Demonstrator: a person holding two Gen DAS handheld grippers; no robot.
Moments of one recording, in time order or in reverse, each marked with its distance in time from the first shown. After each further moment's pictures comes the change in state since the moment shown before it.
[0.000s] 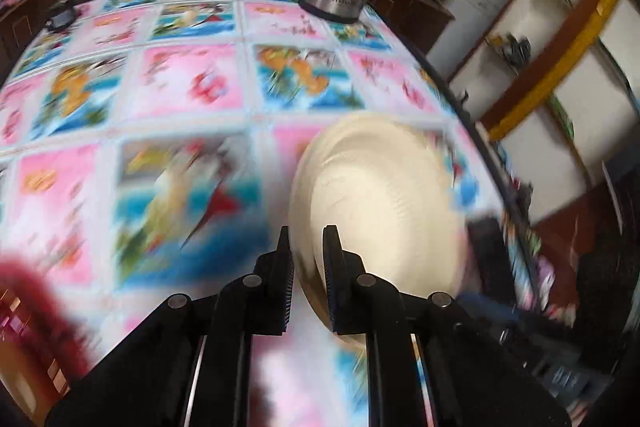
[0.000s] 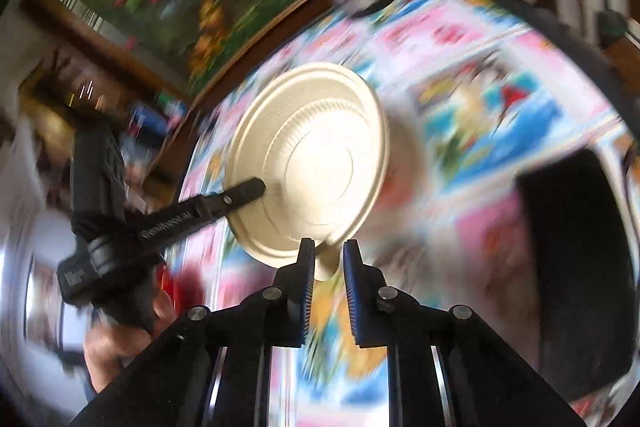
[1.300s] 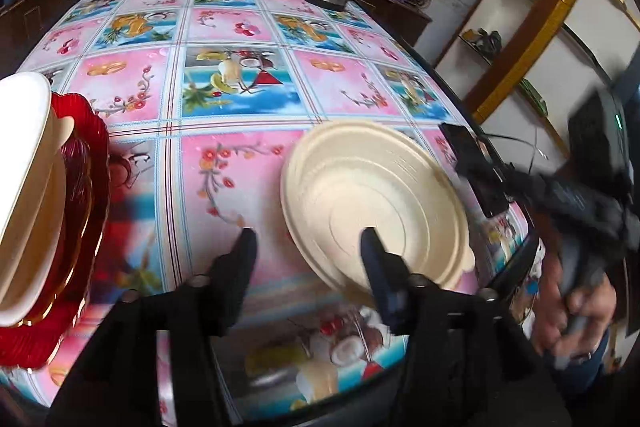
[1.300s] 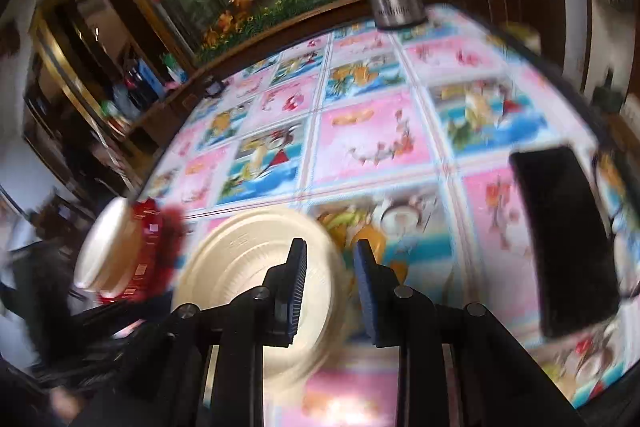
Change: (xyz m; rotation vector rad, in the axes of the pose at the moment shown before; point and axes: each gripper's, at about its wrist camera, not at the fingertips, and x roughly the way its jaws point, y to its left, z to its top) left arm -0.060 0.027 -0.123 -0.012 -0.066 -0.071; right arm -0.026 0.026 -0.052 -0.086 -0.047 -0.067
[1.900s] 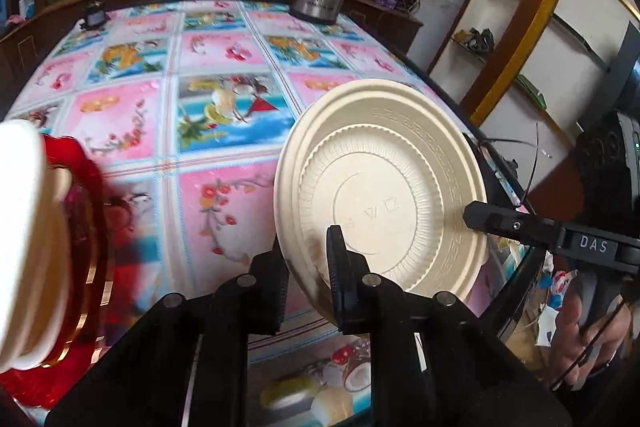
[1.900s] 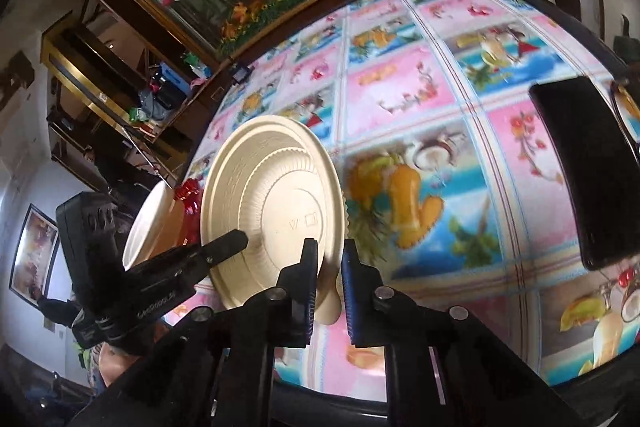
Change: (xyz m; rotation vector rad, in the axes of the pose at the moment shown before) left arm -0.005 -0.002 0.009 0.087 -0.071 0.023; right arm 0.000 0.018 -0.019 0.013 0.023 0.078
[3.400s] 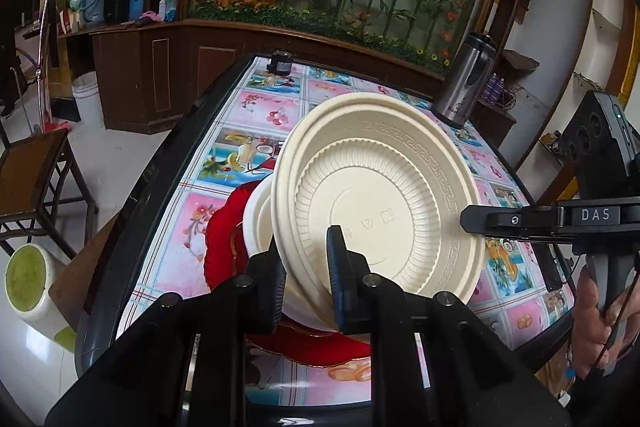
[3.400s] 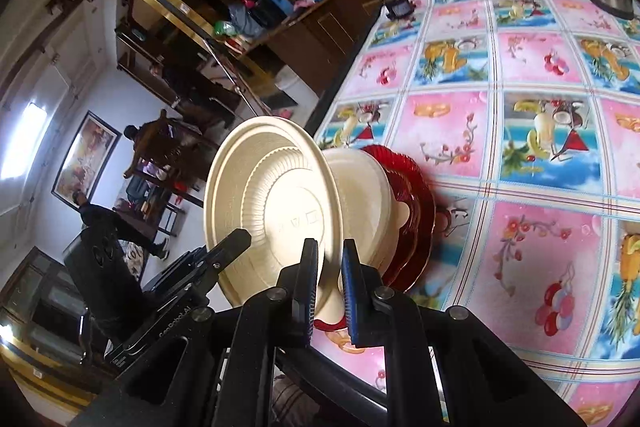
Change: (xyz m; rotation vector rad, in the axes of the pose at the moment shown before) left arm -0.138 0.154 -0.028 -0.247 -0.239 0.289; right arm 0.110 0.213 0.028 -0.226 0.275 0.229
